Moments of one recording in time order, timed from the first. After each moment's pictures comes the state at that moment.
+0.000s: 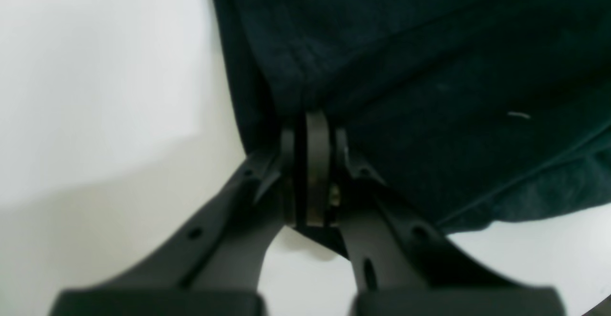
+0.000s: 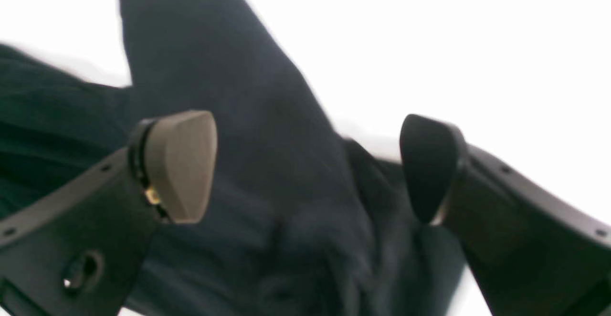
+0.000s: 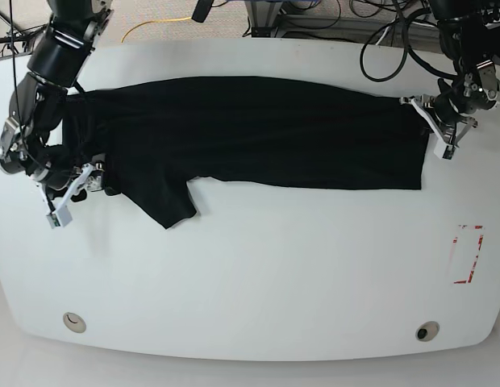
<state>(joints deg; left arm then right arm) 13.4 -18.9 -25.8 88.3 -23.0 -36.2 52.2 11.5 21.8 28.0 78.1 40.1 41.0 -72.3</state>
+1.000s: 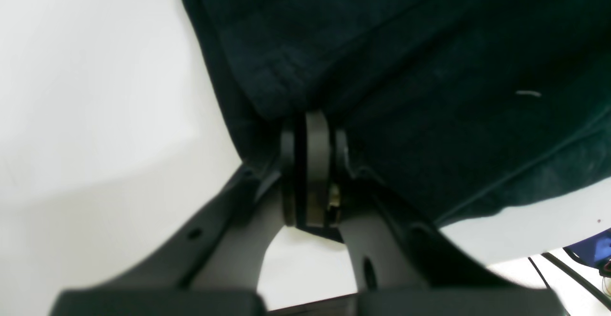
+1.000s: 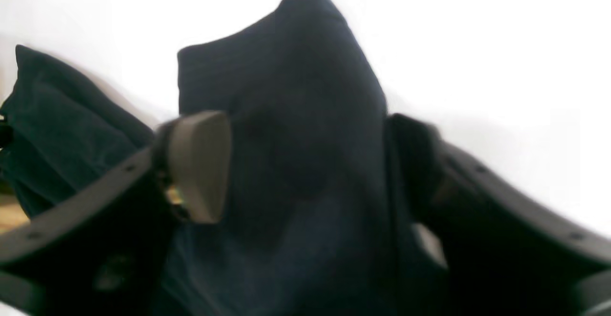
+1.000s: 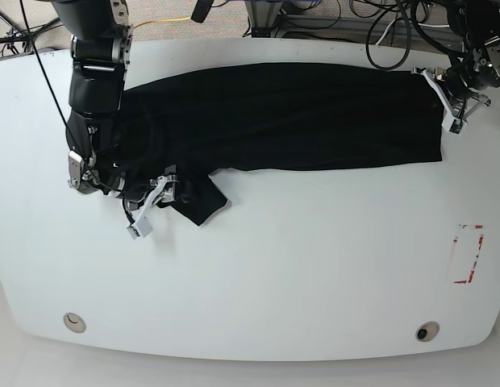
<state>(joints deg) 20.0 -18.7 -31.4 94.5 -20.5 -42.8 55.5 19.2 14.3 7.9 58.3 40.5 40.7 -57.9</state>
